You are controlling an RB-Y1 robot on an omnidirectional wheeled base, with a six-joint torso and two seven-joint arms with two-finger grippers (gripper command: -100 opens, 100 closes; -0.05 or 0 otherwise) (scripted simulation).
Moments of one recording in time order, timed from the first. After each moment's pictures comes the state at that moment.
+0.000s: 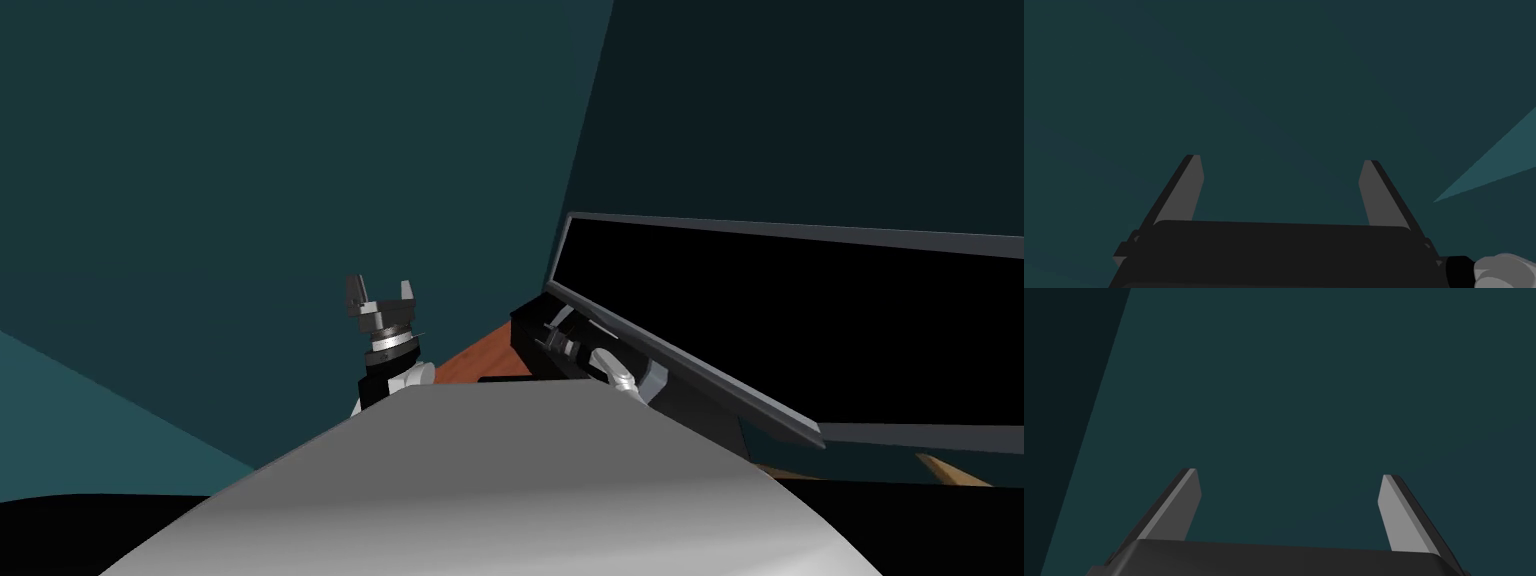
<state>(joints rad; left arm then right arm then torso) 0.53 -0.04 0.06 -2.27 0.08 -0.63 0.15 0.17 -0.46 0.09 -1.37 1.10 -0.84 0.52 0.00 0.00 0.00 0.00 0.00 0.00</state>
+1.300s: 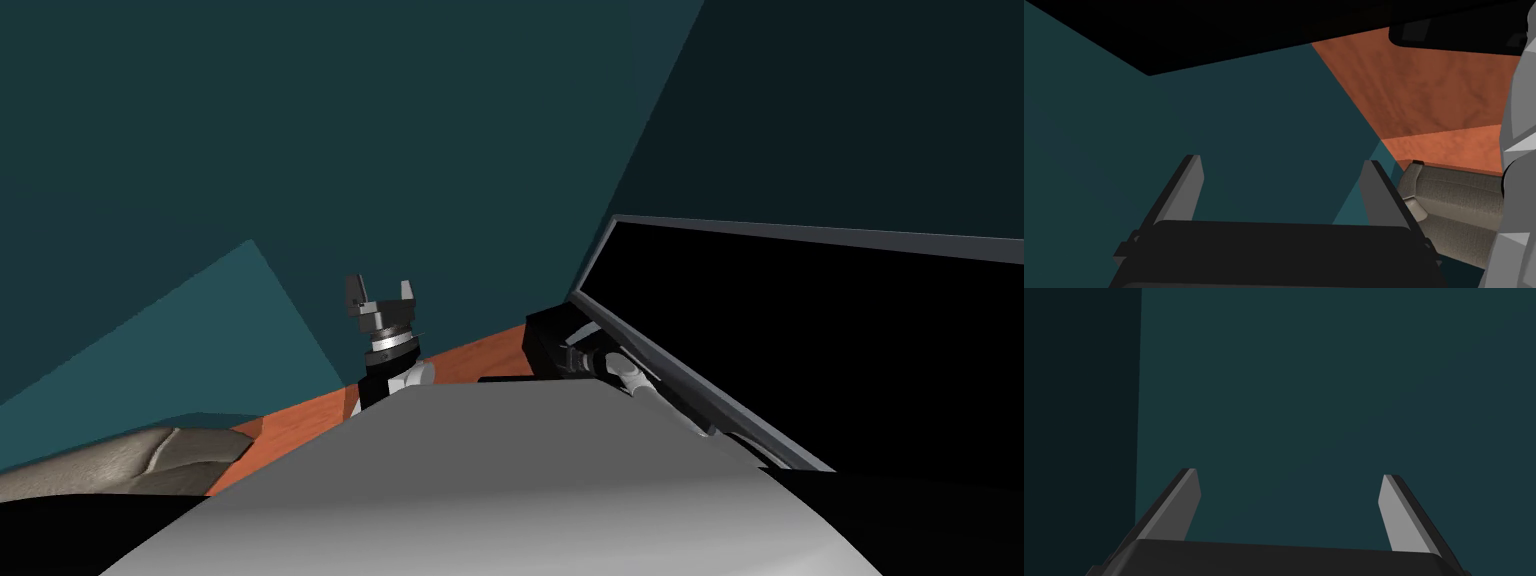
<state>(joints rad) 0.53 -0.04 0.06 -2.27 0.08 -0.63 0.15 0.06 -0.60 0.12 -0.96 1.44 -0.90 0.70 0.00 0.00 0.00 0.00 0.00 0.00</state>
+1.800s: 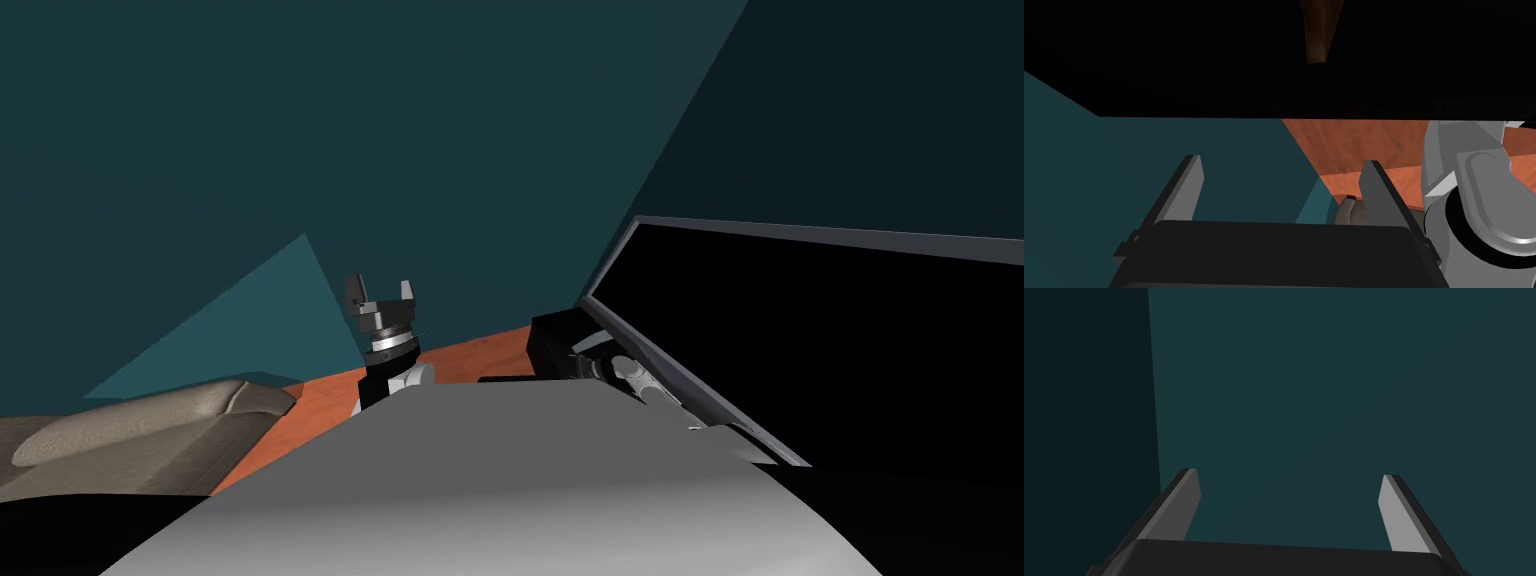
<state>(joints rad) 0.53 -0.04 0.06 -2.27 0.08 -0.63 0.15 0.02 -0.64 0.13 -0.80 1.56 -0.91 0.78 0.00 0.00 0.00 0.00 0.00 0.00</state>
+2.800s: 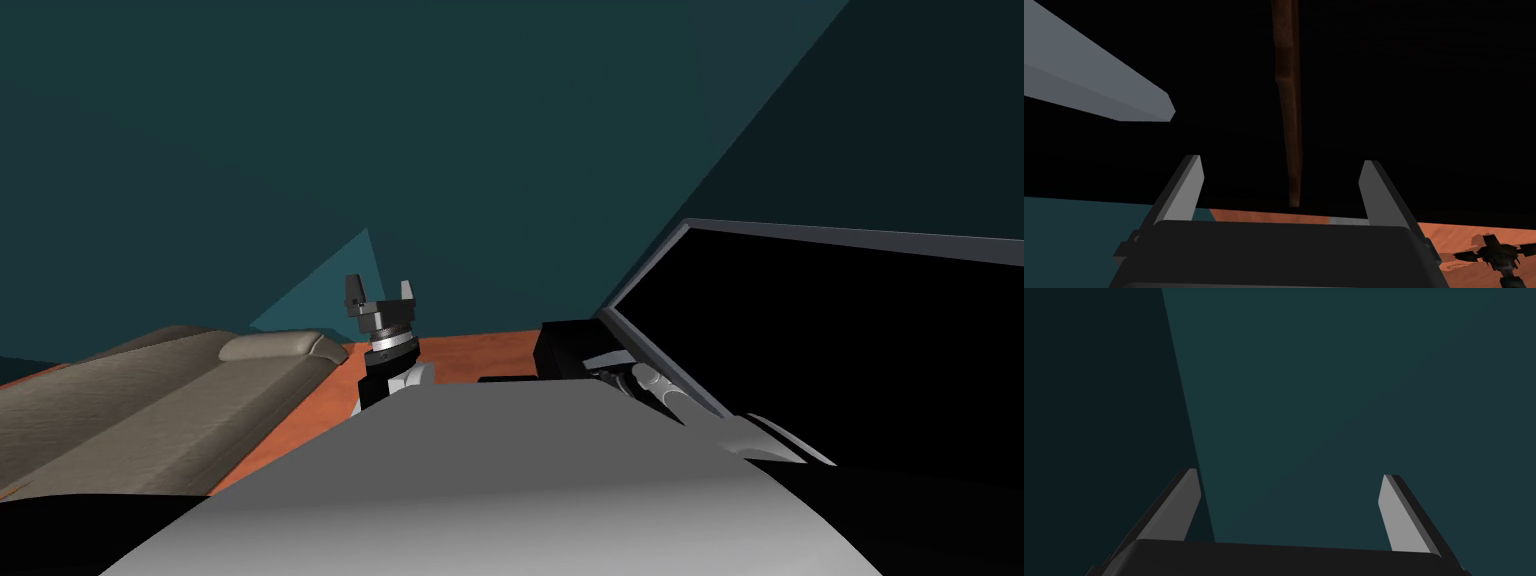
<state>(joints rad) 0.53 -0.04 0.06 -2.27 0.08 -0.63 0.15 -0.02 -0.75 0.15 -0.57 1.76 -0.92 0.86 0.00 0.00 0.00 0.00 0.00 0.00</state>
